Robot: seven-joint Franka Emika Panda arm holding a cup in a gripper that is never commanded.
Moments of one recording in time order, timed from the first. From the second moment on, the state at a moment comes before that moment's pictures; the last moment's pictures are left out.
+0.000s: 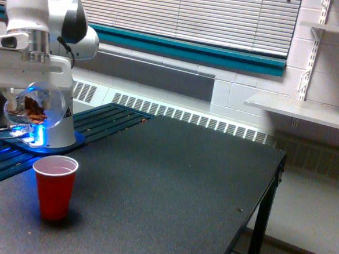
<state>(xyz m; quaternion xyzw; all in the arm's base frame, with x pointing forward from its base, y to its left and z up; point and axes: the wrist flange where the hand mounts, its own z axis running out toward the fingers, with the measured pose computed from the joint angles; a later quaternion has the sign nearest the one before) 0.194 -0.289 0.337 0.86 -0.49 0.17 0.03</state>
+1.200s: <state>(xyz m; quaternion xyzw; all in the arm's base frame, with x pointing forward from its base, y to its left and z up) 0.194 -0.273 0.301 0.90 -0.42 0.11 0.08</state>
